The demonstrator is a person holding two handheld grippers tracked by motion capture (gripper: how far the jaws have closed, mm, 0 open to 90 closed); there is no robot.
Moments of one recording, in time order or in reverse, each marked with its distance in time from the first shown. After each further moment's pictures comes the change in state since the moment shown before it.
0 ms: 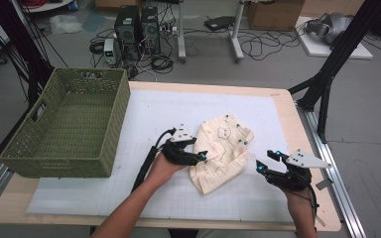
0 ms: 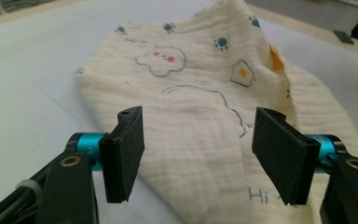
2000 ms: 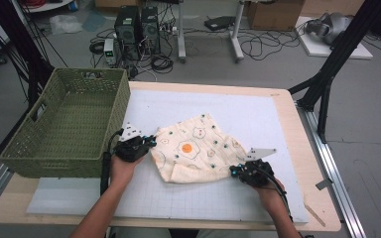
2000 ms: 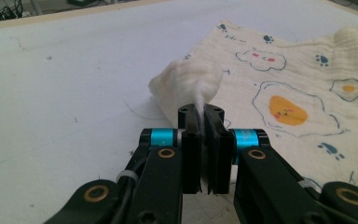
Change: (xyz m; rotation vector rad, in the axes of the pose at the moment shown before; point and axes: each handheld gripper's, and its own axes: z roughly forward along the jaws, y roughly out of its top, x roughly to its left) left arm 0.070 -0.056 -0.105 -0.066 0.319 -0.183; right arm 0.036 -0.006 0.077 0.364 0.205 -0.067
